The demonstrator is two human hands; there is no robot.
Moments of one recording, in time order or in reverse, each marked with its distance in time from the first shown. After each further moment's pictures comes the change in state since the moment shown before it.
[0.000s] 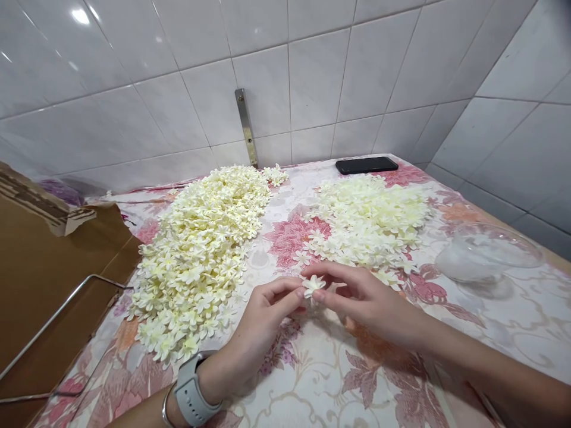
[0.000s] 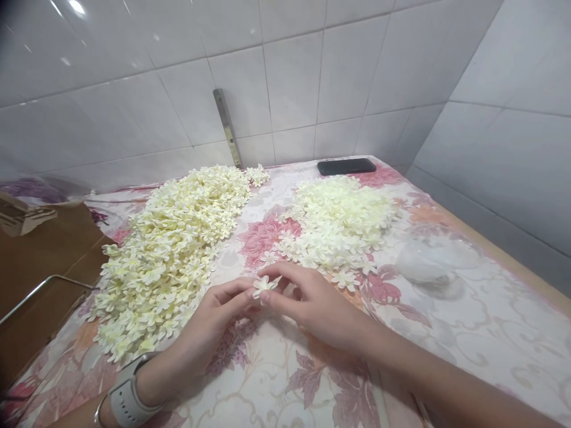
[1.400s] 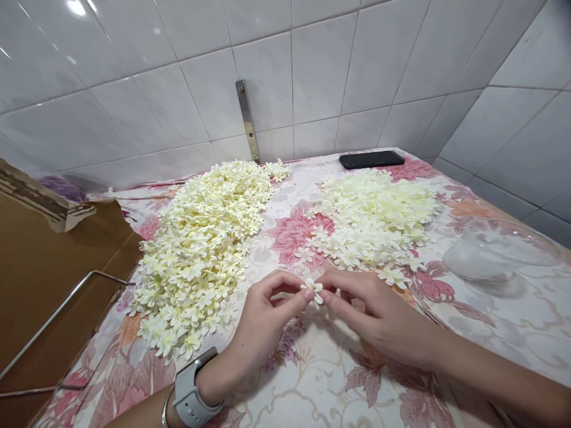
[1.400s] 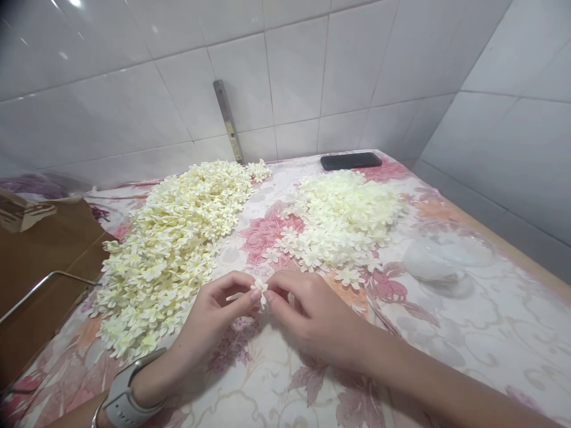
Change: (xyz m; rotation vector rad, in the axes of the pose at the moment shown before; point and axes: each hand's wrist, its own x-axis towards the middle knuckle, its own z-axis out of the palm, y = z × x) left_hand 0.001 0.001 -0.001 0.125 0.099 0.097; right_hand -0.005 -0.008 0.006 -0.285 -0.008 -0.168
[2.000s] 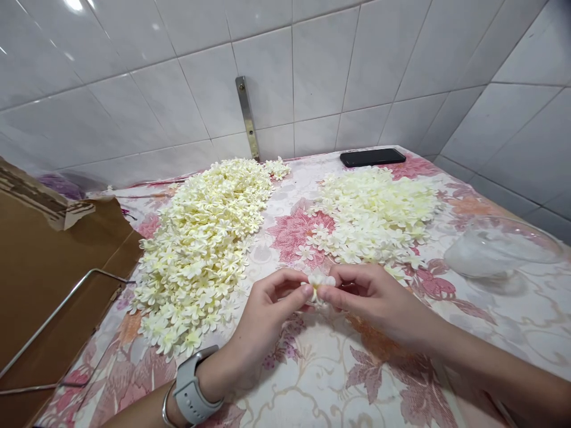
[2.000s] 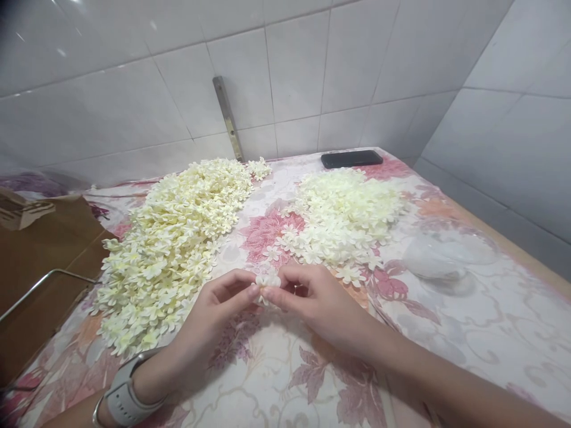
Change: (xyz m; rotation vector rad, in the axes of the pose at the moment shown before) left_hand -0.002 0.000 0.001 -0.121 -0.058 -0.088; right_hand 0.001 0.010 0.003 0.338 0.040 0.171
